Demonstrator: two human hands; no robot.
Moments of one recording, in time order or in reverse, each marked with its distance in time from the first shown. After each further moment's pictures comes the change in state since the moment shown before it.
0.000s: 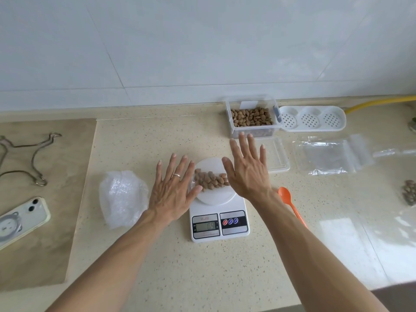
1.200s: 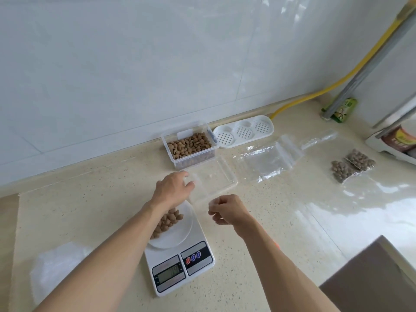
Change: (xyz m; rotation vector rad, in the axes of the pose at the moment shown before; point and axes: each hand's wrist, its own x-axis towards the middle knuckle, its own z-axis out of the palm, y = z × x) left_hand 0.134 0.107 -0.063 -0.447 -0.293 0.011; right_hand -0.038 0.077 0.003 1.232 -0.180 0.720
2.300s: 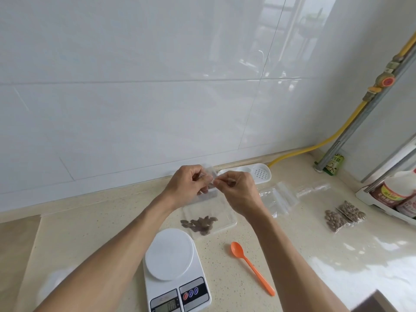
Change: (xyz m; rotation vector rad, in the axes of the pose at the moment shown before) left_hand -0.047 0.070 -0.107 -0.698 0.184 0.368; right_hand -0.074 -0.142 -0.033 -0.197 0.248 -0.728
